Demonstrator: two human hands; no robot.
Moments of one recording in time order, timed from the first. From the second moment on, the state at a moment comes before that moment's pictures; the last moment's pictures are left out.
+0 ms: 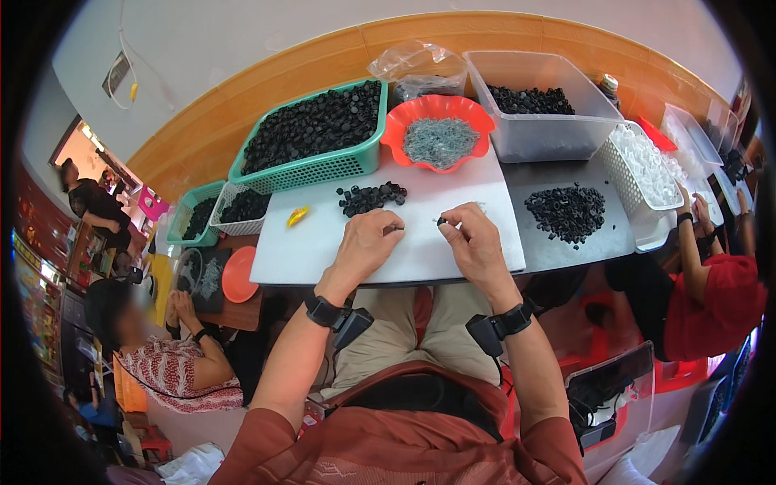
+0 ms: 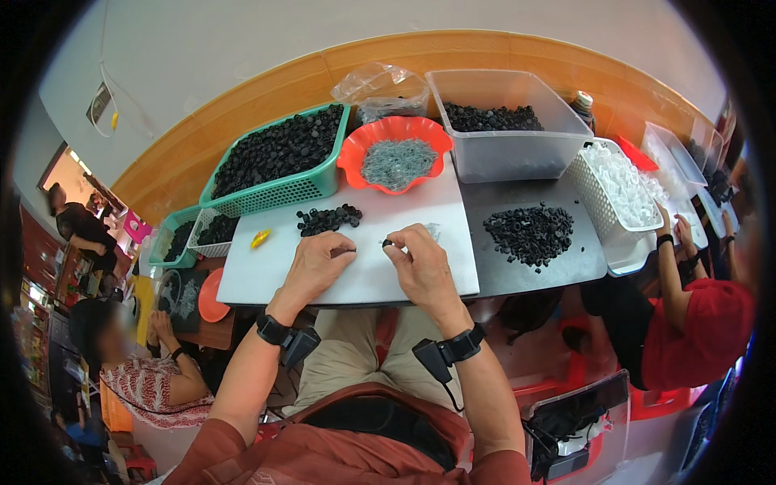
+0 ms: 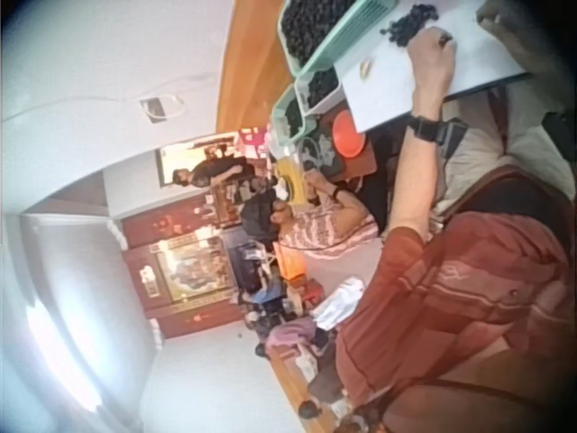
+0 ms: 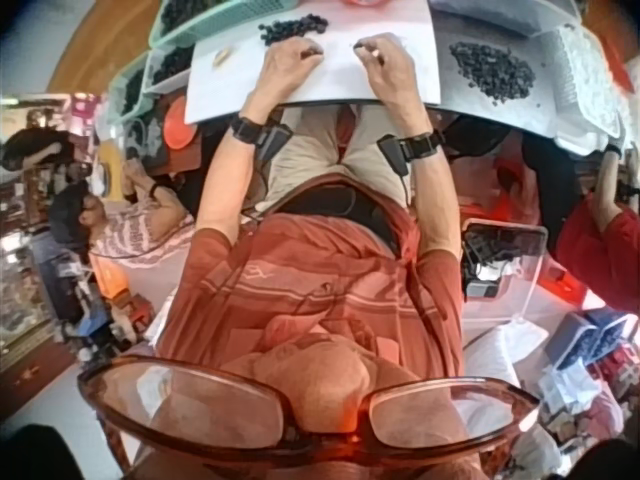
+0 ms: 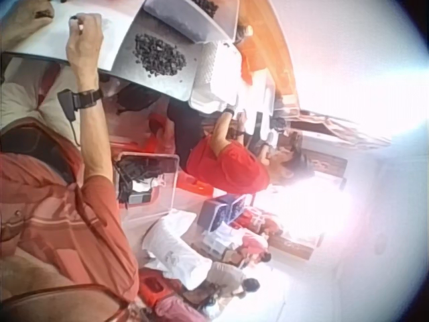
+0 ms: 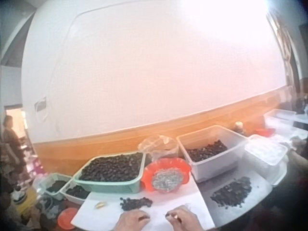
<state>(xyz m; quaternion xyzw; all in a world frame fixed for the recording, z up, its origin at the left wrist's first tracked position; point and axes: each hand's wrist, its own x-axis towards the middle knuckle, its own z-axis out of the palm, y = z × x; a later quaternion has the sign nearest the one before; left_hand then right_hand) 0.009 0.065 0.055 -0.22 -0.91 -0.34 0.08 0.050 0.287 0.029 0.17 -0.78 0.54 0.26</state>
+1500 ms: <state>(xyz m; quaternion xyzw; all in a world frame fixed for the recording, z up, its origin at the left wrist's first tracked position) 0.014 0.067 0.030 -0.04 -0.41 -0.88 -0.25 0.055 0.282 0.030 0.18 -0.79 0.52 0.27</state>
